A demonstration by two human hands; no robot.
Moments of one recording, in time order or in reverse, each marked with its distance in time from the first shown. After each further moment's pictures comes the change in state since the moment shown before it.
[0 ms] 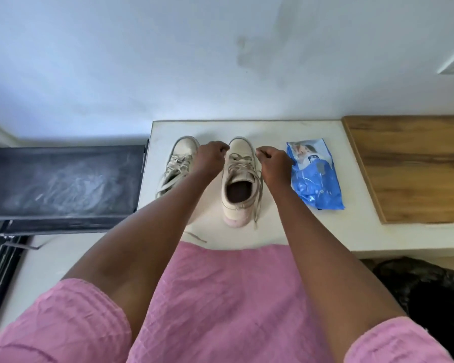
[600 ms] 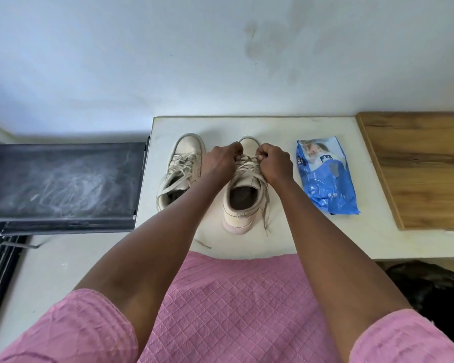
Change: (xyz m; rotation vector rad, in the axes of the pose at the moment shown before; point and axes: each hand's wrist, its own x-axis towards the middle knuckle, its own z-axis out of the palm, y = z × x) left_hand 0.004 -0.005 0.018 0.122 -0.027 0.090; right_hand 0.024 0.004 0.021 -0.295 -0.130 -0.097
